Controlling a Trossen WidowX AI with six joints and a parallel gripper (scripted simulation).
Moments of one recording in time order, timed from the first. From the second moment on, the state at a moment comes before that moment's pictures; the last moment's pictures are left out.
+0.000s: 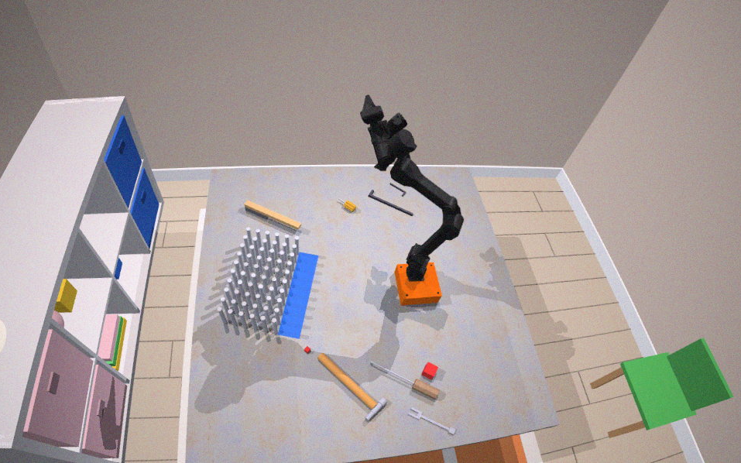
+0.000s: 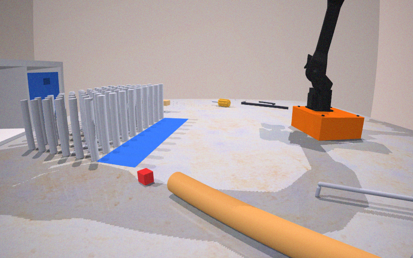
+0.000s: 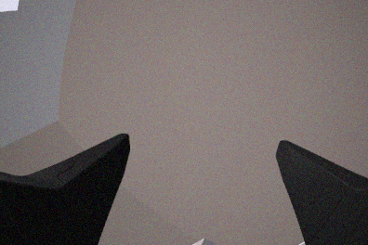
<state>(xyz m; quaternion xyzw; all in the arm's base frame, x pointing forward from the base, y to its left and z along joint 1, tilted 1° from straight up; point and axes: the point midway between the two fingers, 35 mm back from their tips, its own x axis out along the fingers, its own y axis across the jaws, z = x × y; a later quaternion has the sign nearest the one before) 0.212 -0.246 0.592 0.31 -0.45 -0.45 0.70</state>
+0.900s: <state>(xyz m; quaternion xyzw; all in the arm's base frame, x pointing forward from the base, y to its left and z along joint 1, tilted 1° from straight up) 0.422 -0.096 0.301 0.08 -0.01 -0.26 0.96</state>
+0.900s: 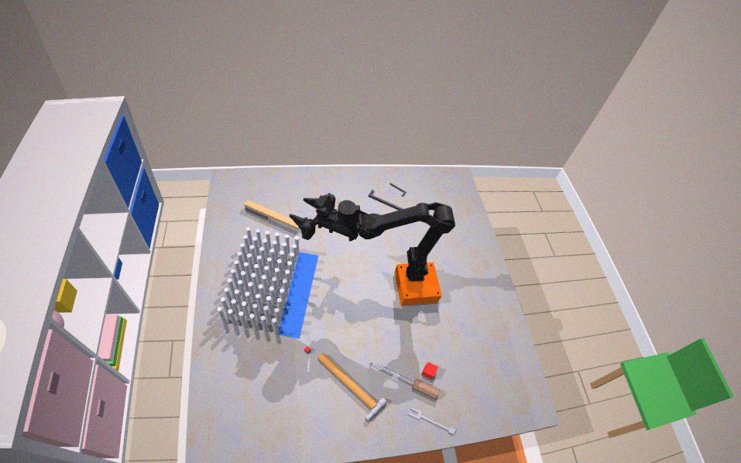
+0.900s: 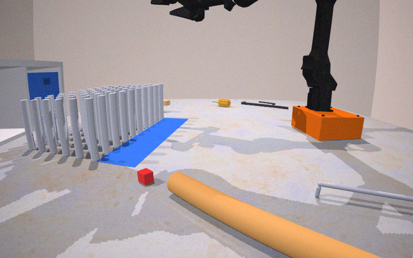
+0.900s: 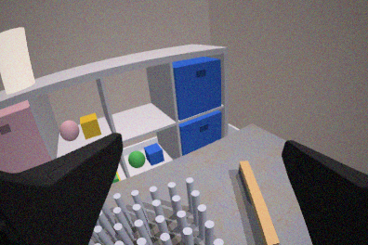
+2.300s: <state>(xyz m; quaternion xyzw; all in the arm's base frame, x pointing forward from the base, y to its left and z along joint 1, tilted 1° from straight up) 0.388 0.023 0.122 -0.10 0.18 -0.05 0.98</state>
